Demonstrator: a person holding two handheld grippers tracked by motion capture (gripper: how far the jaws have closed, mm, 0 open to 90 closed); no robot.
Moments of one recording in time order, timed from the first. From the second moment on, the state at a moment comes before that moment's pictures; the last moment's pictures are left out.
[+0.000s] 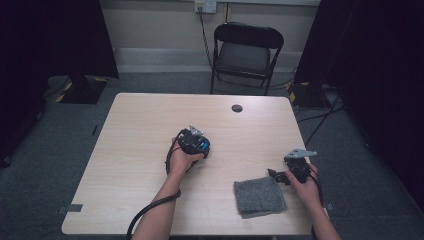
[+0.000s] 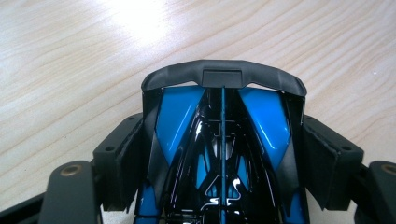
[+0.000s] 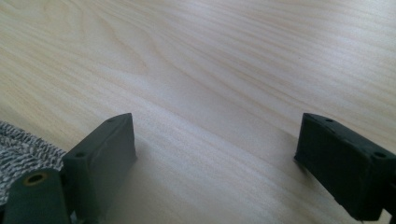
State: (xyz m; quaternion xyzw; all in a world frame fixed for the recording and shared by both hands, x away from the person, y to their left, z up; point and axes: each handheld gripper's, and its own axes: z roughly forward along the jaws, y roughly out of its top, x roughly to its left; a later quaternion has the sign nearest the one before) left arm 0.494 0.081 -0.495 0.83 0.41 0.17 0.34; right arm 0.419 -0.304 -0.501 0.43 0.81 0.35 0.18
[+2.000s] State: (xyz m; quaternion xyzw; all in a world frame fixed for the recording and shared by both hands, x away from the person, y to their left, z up) left arm 0.425 0.152 -0.484 0.82 0.39 0.16 0.40; right arm 0.419 -0.304 -0.501 0.42 0.81 0.35 0.18
